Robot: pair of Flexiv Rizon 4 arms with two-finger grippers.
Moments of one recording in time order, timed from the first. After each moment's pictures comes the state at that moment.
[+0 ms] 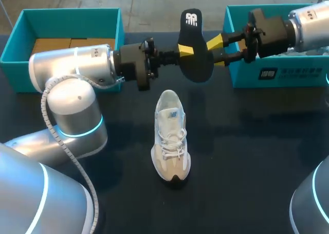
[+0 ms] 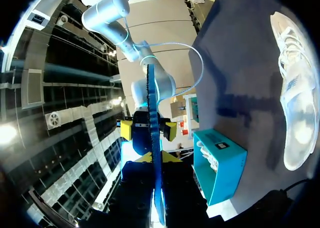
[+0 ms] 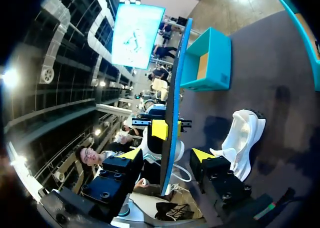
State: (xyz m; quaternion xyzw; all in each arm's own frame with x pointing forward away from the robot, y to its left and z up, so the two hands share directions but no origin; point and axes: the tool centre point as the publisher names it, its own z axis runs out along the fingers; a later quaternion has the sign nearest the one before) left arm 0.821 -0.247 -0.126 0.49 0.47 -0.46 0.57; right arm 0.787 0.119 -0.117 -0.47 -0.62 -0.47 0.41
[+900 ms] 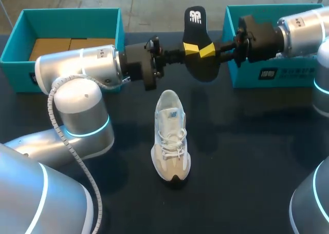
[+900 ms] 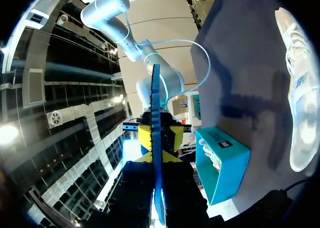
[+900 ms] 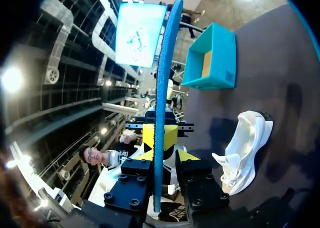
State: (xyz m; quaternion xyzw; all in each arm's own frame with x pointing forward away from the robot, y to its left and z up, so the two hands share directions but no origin) left arm 0.826 -0.257 -0.125 0.48 0.47 -0.46 0.58; right arm 0.793 0.135 -0.132 -0.46 -0.61 -0.48 0.43
